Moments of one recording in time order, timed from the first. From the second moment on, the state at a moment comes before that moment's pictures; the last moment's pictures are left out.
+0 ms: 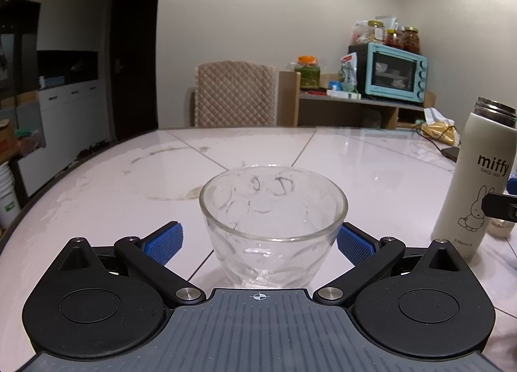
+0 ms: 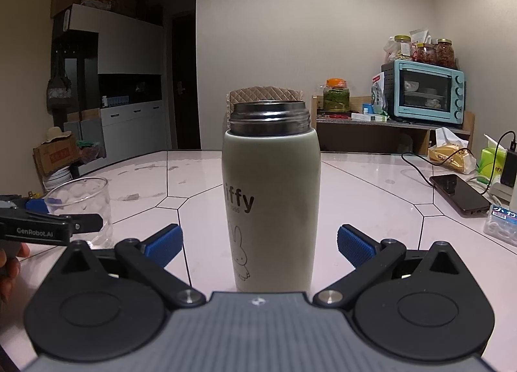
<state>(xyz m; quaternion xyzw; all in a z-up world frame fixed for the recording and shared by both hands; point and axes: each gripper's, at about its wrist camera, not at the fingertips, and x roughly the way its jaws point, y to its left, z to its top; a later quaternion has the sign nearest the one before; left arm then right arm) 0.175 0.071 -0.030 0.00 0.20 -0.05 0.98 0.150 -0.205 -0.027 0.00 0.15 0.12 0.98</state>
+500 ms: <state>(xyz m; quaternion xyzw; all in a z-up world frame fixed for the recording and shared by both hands) 0.182 0.069 -0.031 0.01 0.19 -0.08 0.98 0.161 -0.206 -0.031 0.01 0.16 0.12 0.98</state>
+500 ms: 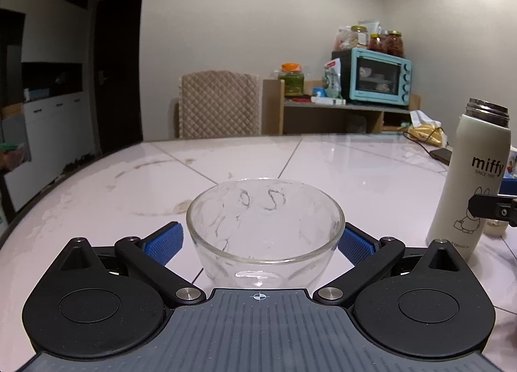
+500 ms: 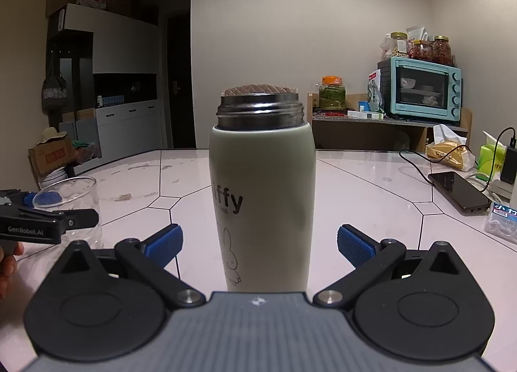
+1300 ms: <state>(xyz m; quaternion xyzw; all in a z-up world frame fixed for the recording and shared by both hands) 0.186 0.075 -0.033 0.01 0.19 -0.12 0.97 0.163 -0.206 -0.034 0.01 0.16 0.12 0.98</state>
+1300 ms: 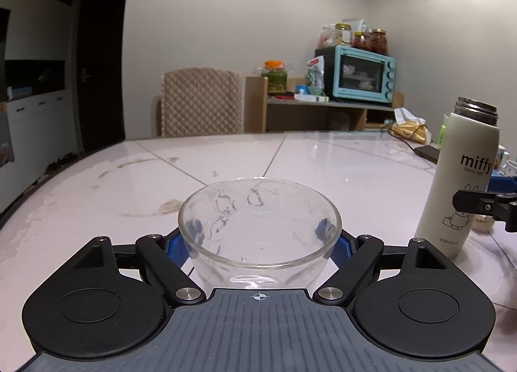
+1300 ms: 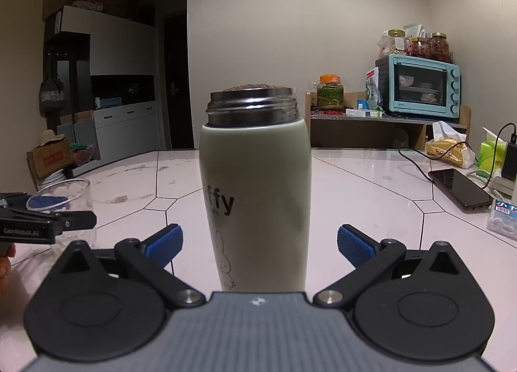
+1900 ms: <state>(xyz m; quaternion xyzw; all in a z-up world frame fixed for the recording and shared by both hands) 0.180 0.067 -0.036 0.04 0.19 -0.25 0.95 0.167 -0.204 -0.034 0.00 0.16 0.11 0.98</state>
